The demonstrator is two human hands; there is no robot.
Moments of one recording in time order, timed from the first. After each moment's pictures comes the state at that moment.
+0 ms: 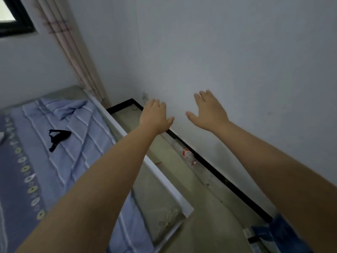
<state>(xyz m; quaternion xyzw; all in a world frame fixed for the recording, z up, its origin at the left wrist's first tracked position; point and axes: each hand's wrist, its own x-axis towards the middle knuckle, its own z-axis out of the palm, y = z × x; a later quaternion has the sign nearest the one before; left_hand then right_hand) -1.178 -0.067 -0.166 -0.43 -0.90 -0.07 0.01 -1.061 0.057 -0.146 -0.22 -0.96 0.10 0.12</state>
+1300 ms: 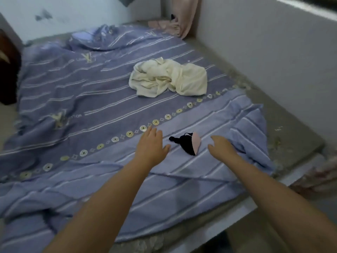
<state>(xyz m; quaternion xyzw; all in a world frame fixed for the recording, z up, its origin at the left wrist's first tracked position) -1.612 -0.232 -0.315 0.48 -0.86 -0.17 -0.01 -1.820 -0.158 -0.341 0.46 -0.84 0.10 -0.28</state>
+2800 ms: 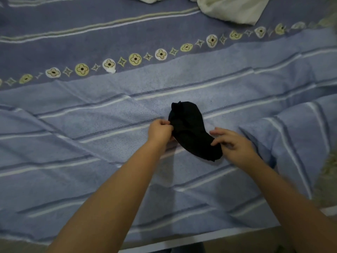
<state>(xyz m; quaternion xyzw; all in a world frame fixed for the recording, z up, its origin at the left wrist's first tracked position) -1.785 -0.288 -0.557 0.72 -0.27 -0.61 0.19 -1.973 -0.225 -0.538 0.60 -0.64 0.20 -0.43</state>
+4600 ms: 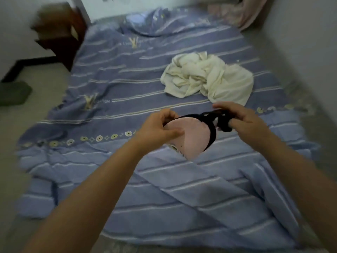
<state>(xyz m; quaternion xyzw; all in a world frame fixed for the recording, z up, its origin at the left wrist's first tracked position) -1.694 -0.282 -0.244 0.52 -0.64 -0.49 0.29 -1.910 -0.273 -0.242 0.63 -0.48 0.37 -0.49</state>
